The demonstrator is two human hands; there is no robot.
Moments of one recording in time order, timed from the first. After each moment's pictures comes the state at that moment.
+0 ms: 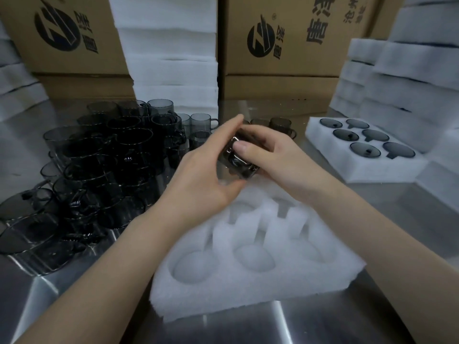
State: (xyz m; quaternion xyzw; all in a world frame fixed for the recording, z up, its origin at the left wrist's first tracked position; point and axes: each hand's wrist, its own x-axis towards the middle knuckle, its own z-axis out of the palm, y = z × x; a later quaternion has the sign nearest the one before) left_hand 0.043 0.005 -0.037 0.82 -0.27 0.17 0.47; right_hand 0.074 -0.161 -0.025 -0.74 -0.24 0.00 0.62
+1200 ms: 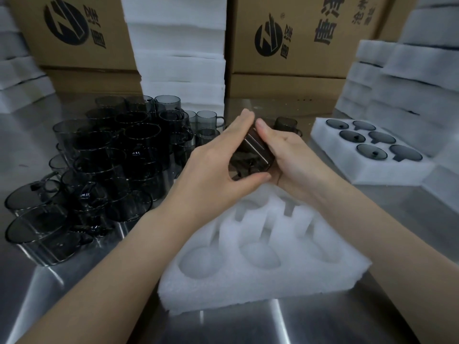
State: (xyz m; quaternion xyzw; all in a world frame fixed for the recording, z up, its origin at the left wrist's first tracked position) left_hand 0.037 0.001 -0.035 0.83 -0.29 0.26 0.41; right_hand 0.070 -0.155 -0.020 -0.64 -0.17 0.09 0.74
